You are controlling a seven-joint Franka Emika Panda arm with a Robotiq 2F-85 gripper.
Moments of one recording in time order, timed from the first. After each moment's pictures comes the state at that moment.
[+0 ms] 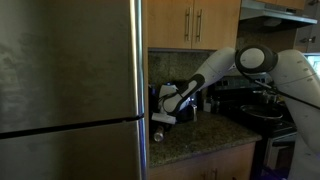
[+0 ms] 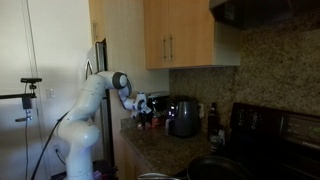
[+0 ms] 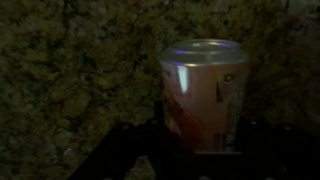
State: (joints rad) arm 0.46 0.52 0.12 -1.88 -0.06 2.59 1.07
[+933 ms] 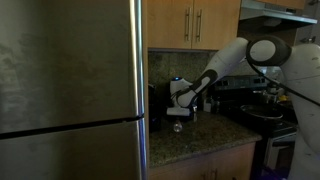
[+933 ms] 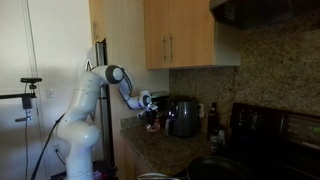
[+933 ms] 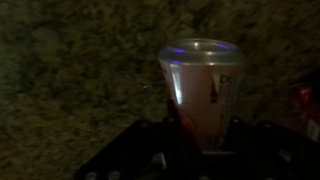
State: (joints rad) arm 0.47 0.36 -0.06 -2.01 -0.31 2.46 1.21
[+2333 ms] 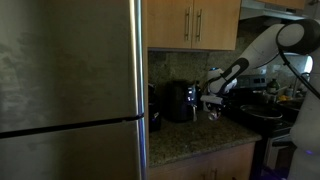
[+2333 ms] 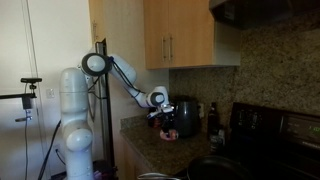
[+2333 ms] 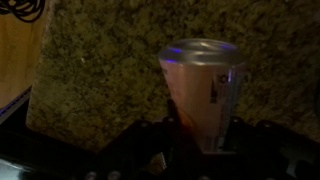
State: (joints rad) arm 0.03 0.04 -0.08 -2.31 -0.32 2.42 1.30
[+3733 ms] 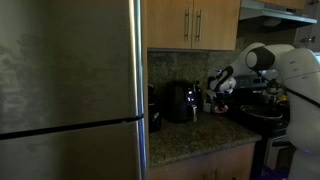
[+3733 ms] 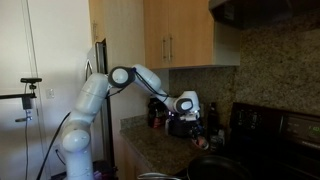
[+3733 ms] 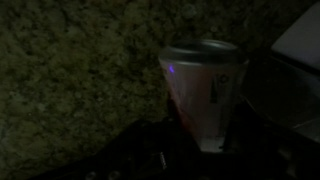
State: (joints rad) arm -0.08 0.47 -0.24 -1.80 -0.10 2.41 1.72
